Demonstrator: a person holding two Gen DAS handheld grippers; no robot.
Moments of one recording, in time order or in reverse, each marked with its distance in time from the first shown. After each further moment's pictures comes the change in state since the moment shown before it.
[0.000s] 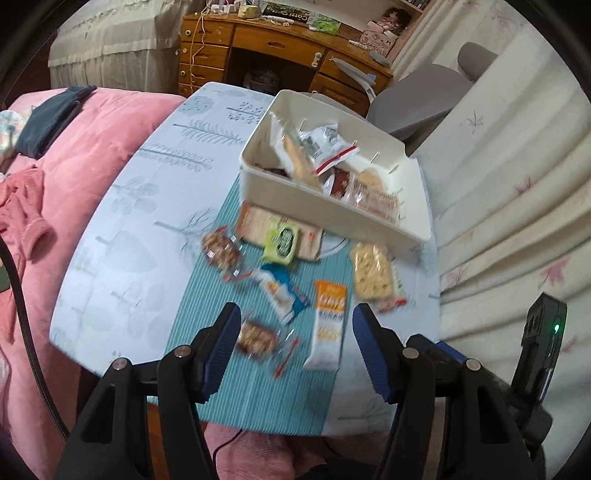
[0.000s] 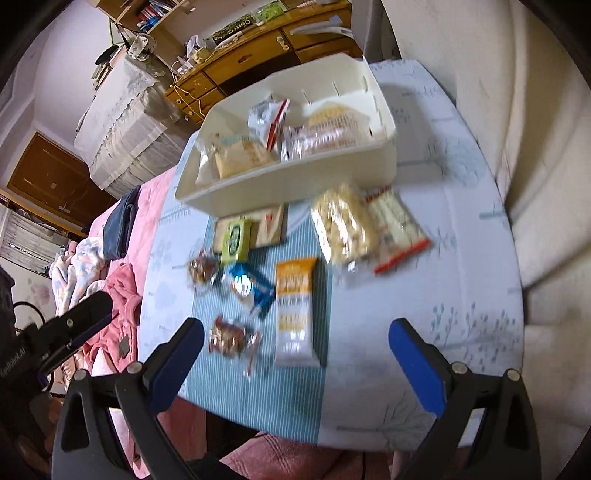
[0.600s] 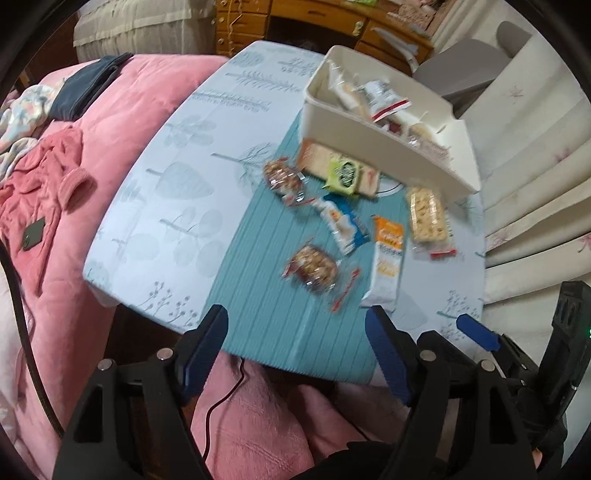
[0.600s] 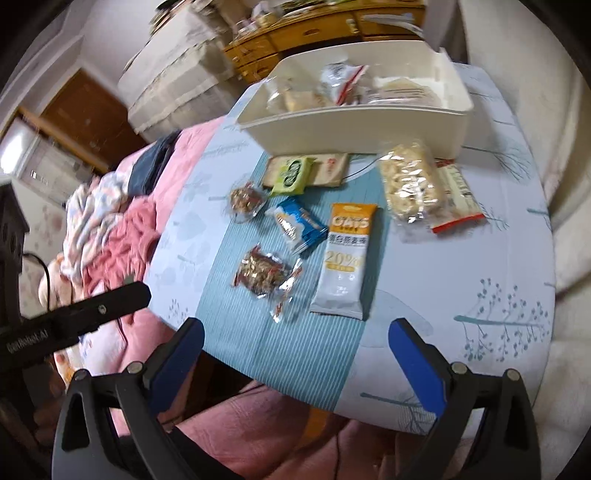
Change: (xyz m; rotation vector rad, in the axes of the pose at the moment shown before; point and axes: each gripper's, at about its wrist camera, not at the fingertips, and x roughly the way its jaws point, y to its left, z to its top) left arm 0.000 0.036 -0.048 -0.062 0.128 0.157; right arm 0.018 0.040 -0.053 -0.253 0.070 0.063
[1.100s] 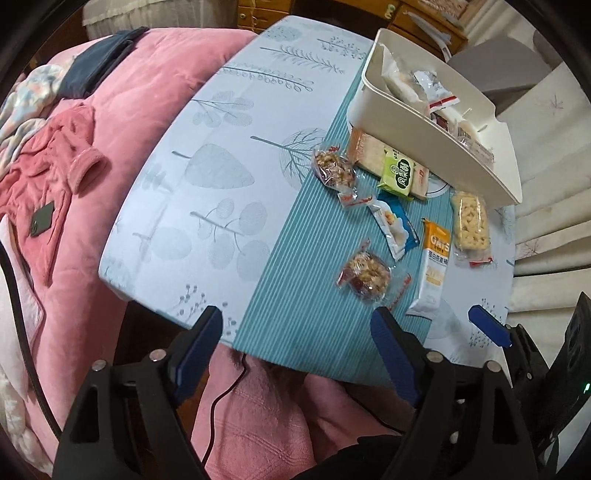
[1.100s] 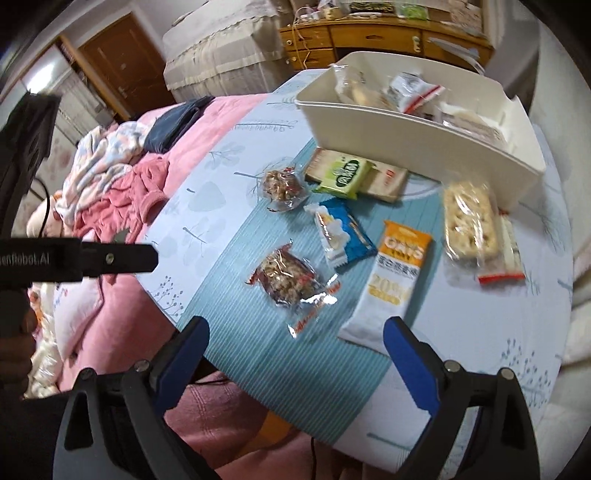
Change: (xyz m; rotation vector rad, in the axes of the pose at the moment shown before) left arm 0.033 0.044 0.034 -0.029 0.110 0.036; right arm 0.042 0.046 0.010 -0.249 0.015 -0.046
